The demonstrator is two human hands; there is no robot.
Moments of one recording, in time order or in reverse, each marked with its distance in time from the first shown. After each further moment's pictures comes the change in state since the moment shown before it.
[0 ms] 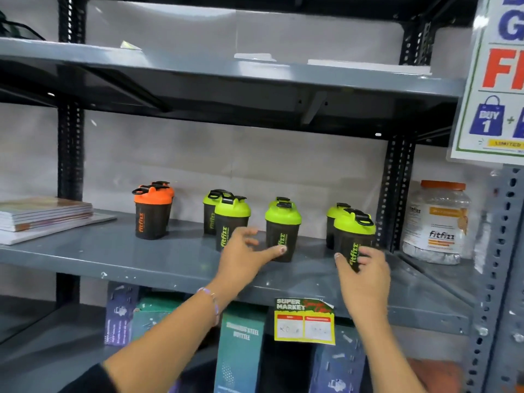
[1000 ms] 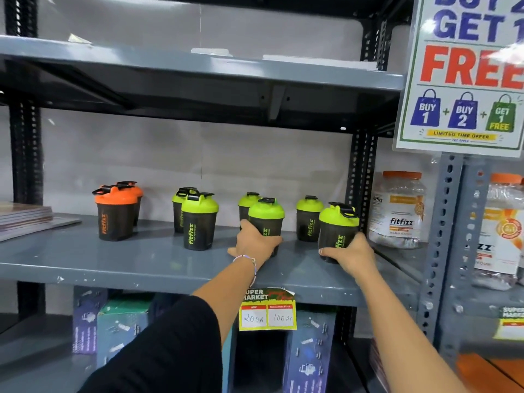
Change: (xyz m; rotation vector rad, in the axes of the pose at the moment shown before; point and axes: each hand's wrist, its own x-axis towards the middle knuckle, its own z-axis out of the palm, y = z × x) left_hand 0.048 0.024 0.062 0.238 0.066 -0.199; right_hand 0.092 0.015 0.008 -0.196 -0.257 0.159
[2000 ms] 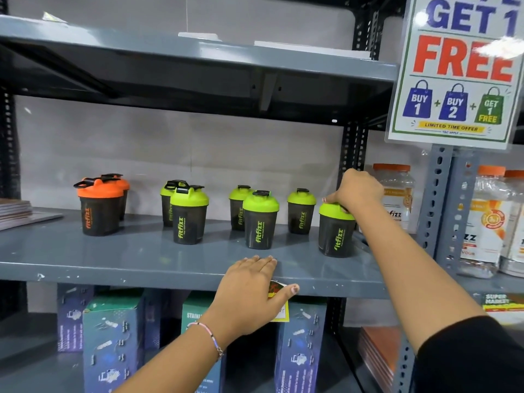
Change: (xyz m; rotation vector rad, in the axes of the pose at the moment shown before) left_hand -0.087 -0.049 -0.038 0.684 -0.219 0.792; right_hand 0.030 -0.116 -0.048 -0.792 0.124 -0.192
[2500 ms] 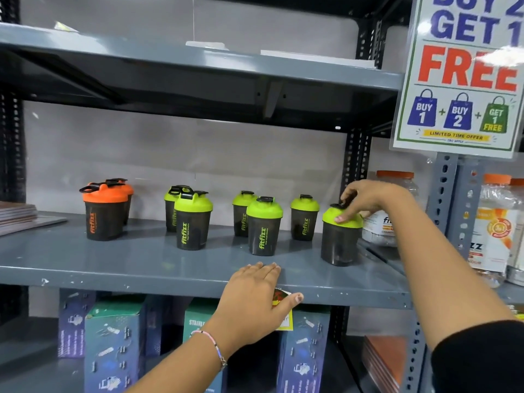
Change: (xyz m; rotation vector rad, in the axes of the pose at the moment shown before) left_hand -0.017 0.000 0.013 0.000 -0.046 -0.003; right_hand 0.017 0.037 0.001 0.182 -0.541 -0.167
